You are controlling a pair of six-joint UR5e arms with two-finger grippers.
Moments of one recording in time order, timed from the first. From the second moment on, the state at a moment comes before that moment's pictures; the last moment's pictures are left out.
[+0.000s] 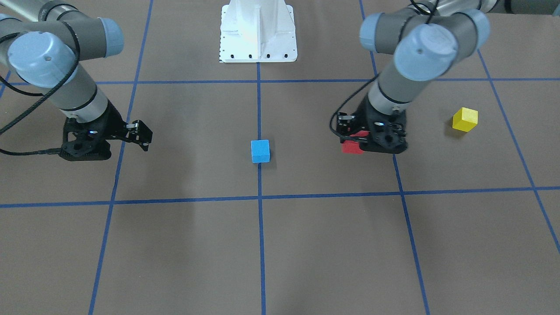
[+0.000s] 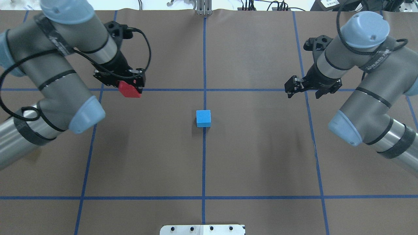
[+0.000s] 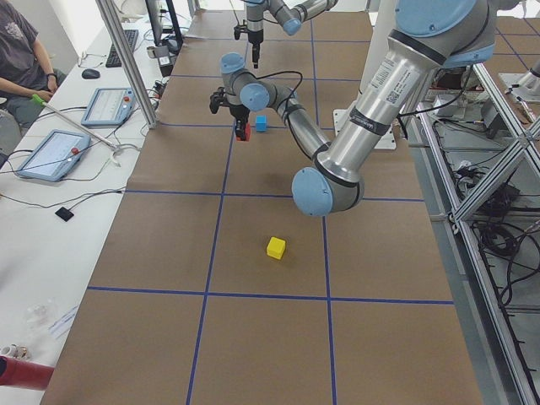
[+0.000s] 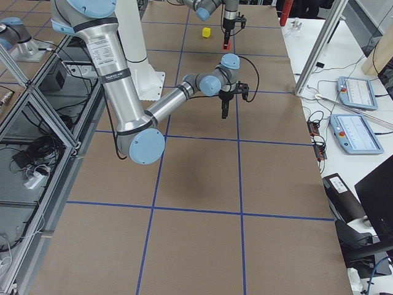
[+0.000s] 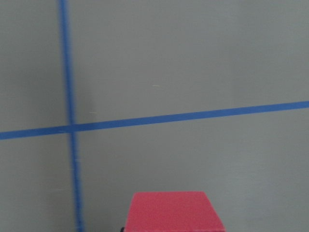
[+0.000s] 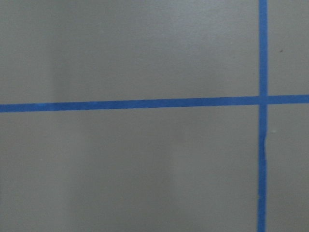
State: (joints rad) left arm -0.78 -2.24 -1.71 -1.45 -2.15 -0.91; right arm 0.89 -1.24 1.82 -1.57 2.15 0.86
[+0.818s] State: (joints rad) left arm -0.59 -2.55 -1.38 -1.50 -1.98 -1.16; right arm 1.09 -1.42 1.84 -1.57 2.24 0.63
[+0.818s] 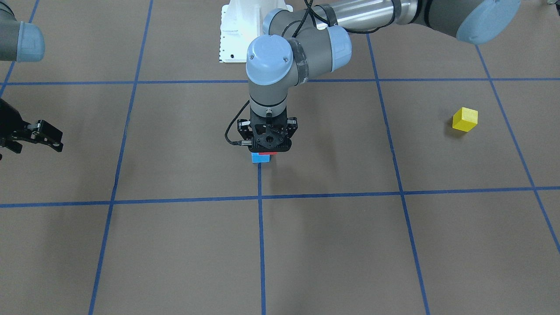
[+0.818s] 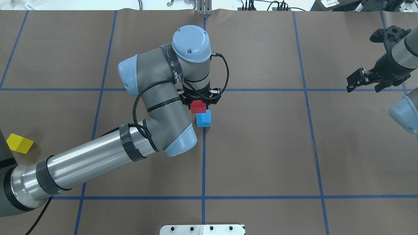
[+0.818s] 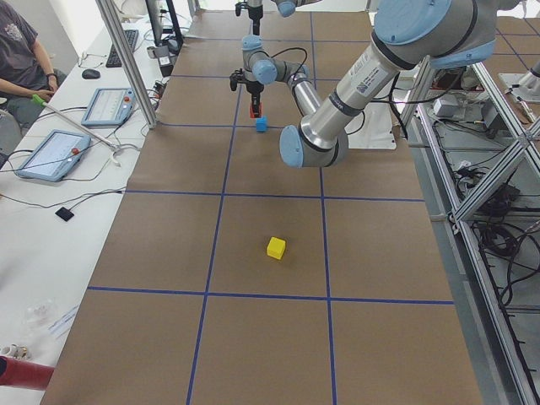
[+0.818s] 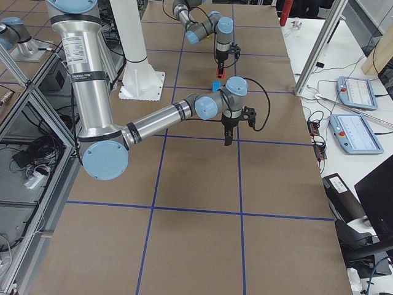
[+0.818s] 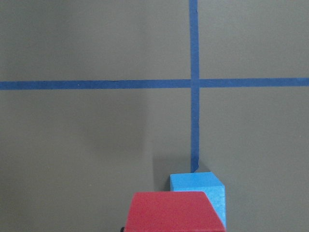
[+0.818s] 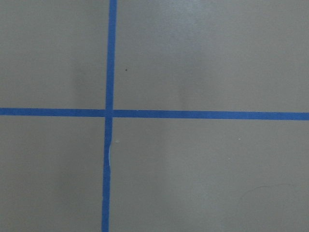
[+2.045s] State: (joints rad) left arm -0.55 -2.56 -1.33 -1.54 -1.93 -1.16; right arm 1.09 -1.42 1.85 -1.57 2.24 0.63
